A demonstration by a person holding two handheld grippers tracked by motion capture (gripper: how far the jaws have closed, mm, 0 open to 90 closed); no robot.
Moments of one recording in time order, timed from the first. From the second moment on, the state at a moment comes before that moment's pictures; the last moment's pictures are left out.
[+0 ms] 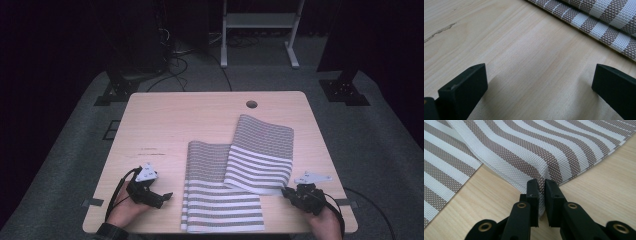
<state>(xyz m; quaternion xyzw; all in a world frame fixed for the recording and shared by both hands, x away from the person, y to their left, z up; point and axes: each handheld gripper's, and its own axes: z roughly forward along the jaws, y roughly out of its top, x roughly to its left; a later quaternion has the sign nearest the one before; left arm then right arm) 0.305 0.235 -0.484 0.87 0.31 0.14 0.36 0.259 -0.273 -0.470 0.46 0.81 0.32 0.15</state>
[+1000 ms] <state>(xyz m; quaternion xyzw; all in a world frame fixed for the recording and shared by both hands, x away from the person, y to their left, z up) 0.305 0.235 -0.484 0.87 0.31 0.14 0.36 0.261 -0.370 -0.457 0.51 0.78 0.30 0.21</state>
